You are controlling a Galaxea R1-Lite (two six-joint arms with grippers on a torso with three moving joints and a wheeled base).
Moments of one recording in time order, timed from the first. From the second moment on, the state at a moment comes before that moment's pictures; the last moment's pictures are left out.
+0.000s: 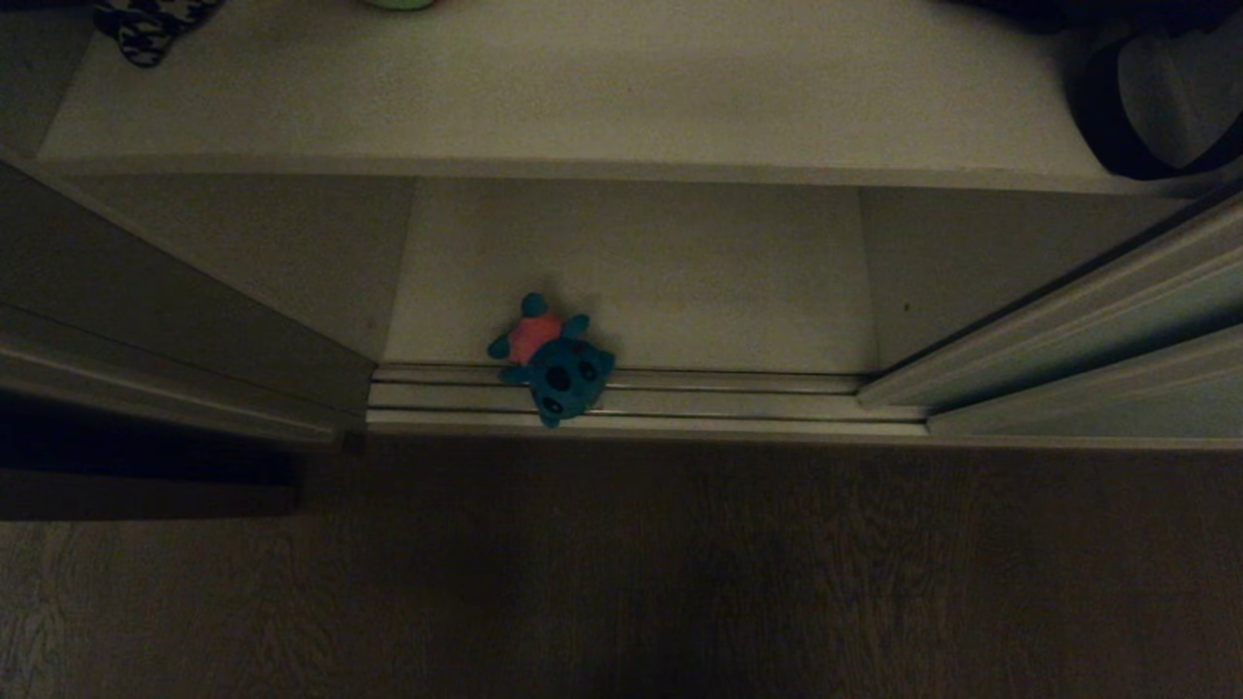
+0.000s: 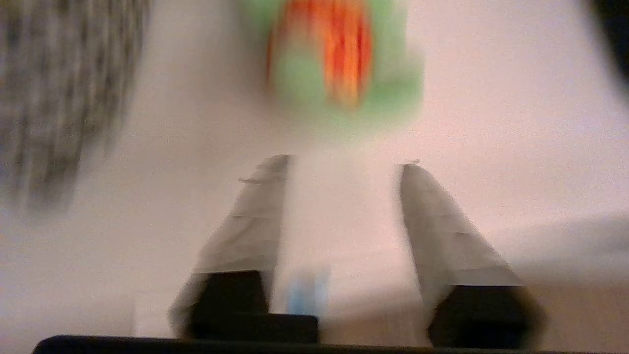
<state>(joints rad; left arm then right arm) -0.31 1.29 -1.56 0.10 -0.04 -0.06 0.00 0.00 0.00 -0.01 0.02 -0.03</state>
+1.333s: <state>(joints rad) -0.32 1.19 -0.46 0.06 -0.13 -0.14 0.00 0.00 0.00 -0.01 0.02 -0.03</state>
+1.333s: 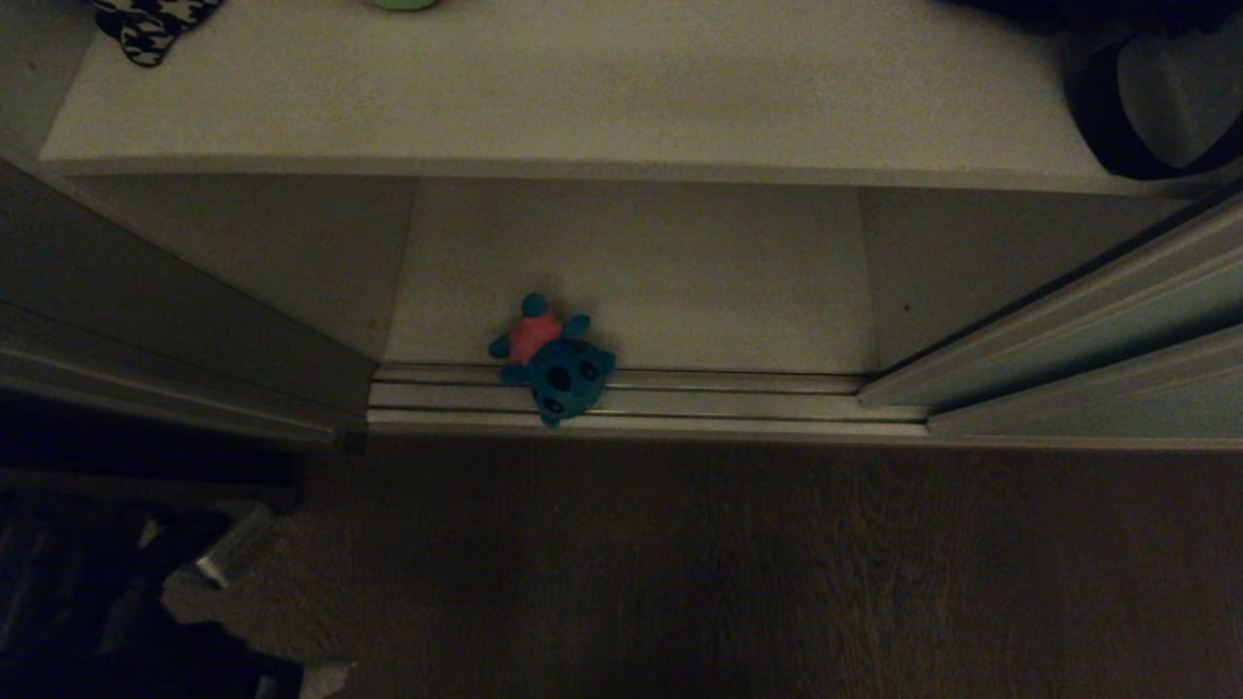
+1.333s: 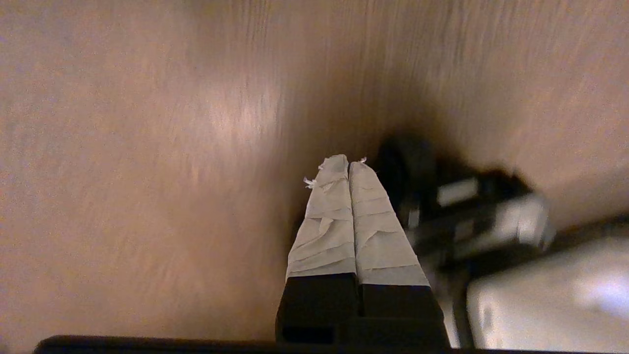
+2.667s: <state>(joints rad) -0.34 2.03 -1.18 -0.22 -0.07 -0.45 0.00 0.00 0.00 -0.01 0.02 -0.03</state>
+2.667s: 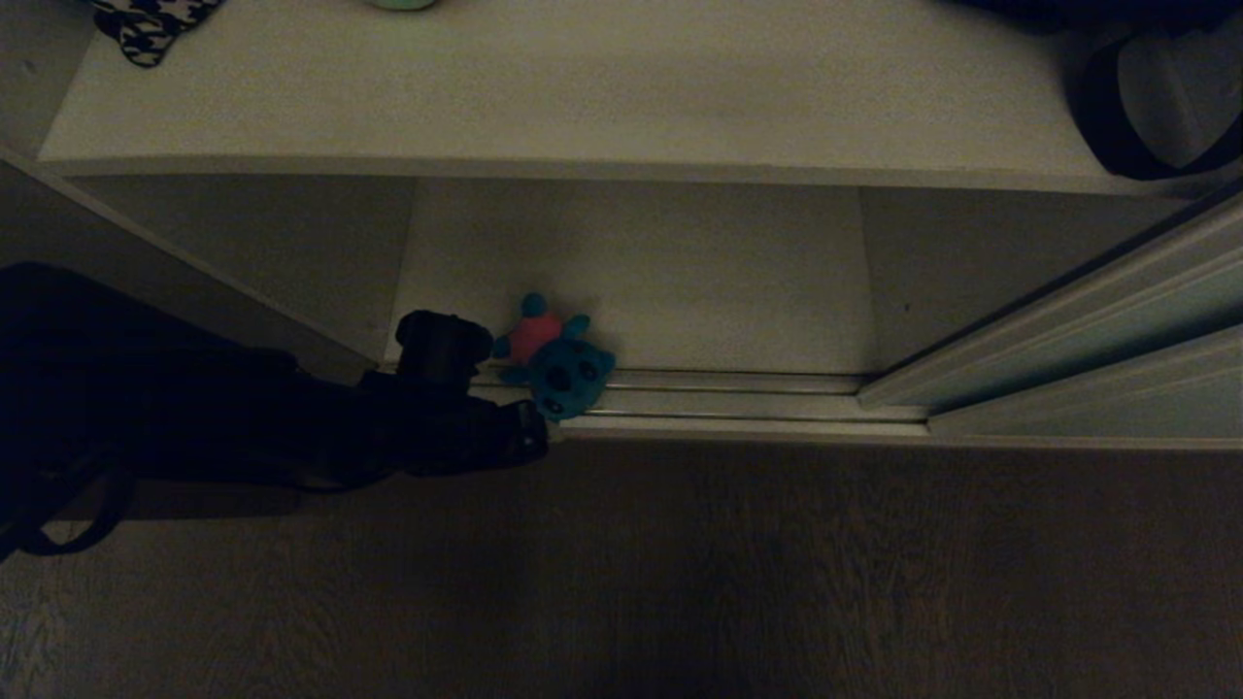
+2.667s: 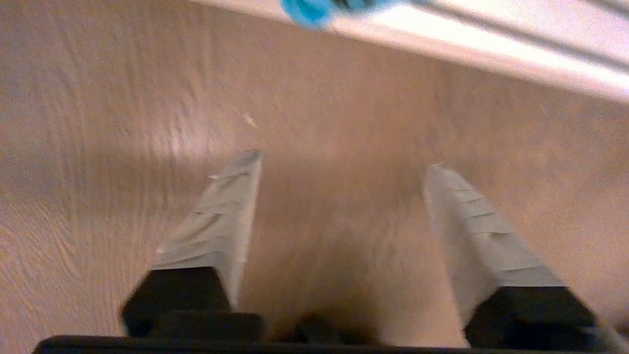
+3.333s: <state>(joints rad) -0.35 2.24 -1.48 -0.23 0.06 -0.60 0.00 0.00 0.00 -0.01 0.02 -0.03</state>
